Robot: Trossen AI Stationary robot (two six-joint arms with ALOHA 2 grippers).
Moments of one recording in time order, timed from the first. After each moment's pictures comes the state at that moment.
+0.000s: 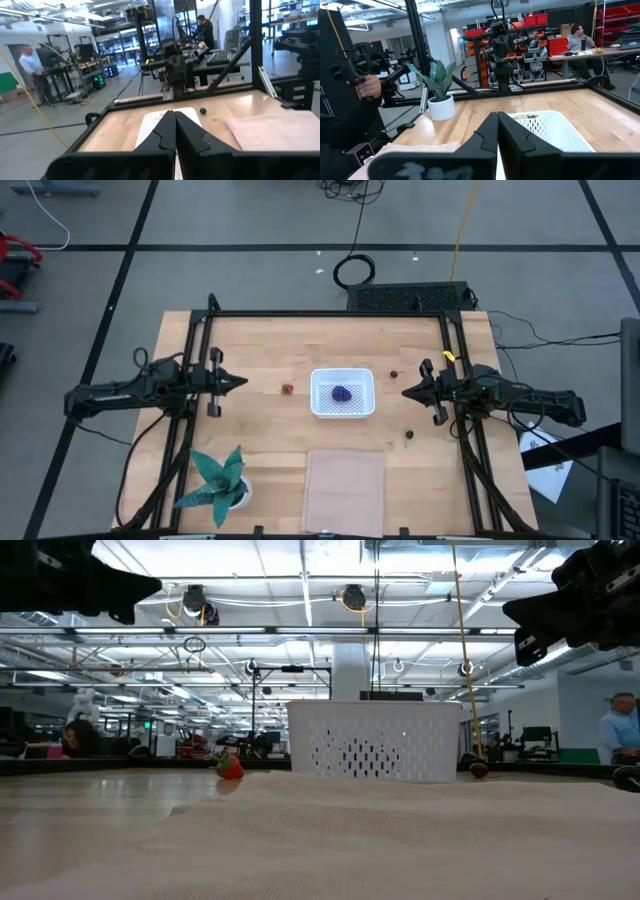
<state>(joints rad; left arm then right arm) 0.13 0.14 0.16 0.06 0.12 0.18 -0.14 0.06 0.02 0.14 -0.26 0.16</state>
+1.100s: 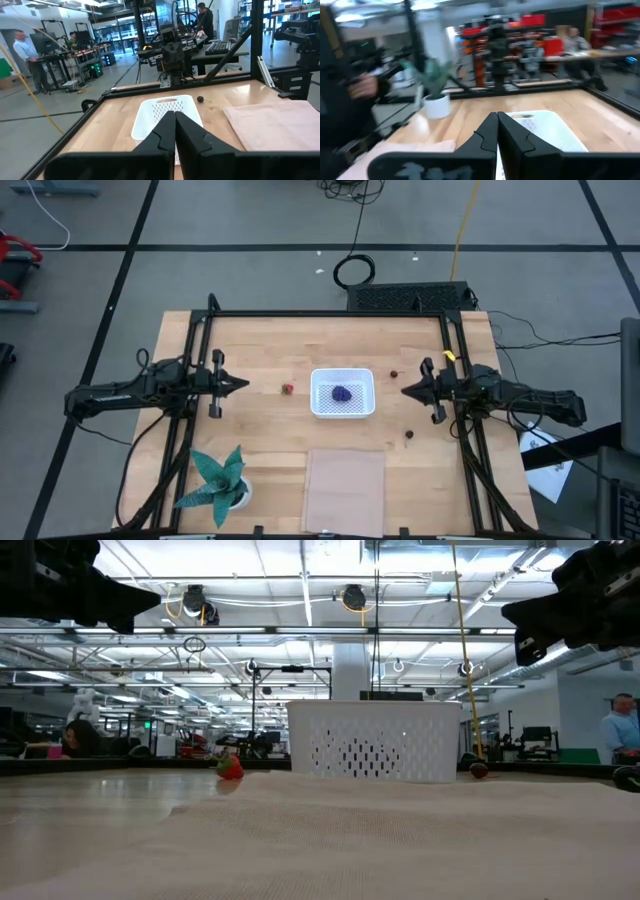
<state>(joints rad) 0.13 0.14 0.15 0.00 0.12 0.16 -0.14 0.07 0.02 0.13 -0.20 0.16</state>
